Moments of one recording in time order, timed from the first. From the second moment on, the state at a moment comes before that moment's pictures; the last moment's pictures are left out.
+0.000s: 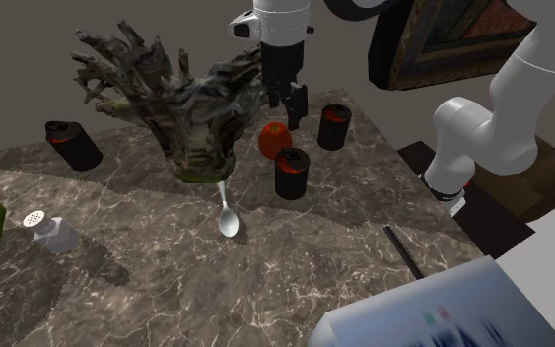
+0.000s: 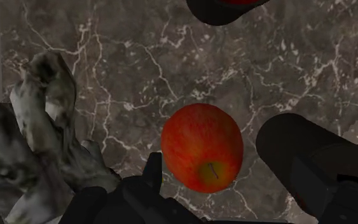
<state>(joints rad) -0.09 -0.11 -0.28 -1.78 0.01 1.64 -0.34</state>
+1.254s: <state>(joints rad) -0.09 -0.09 -0.28 -1.85 0.02 1.74 -0.36</state>
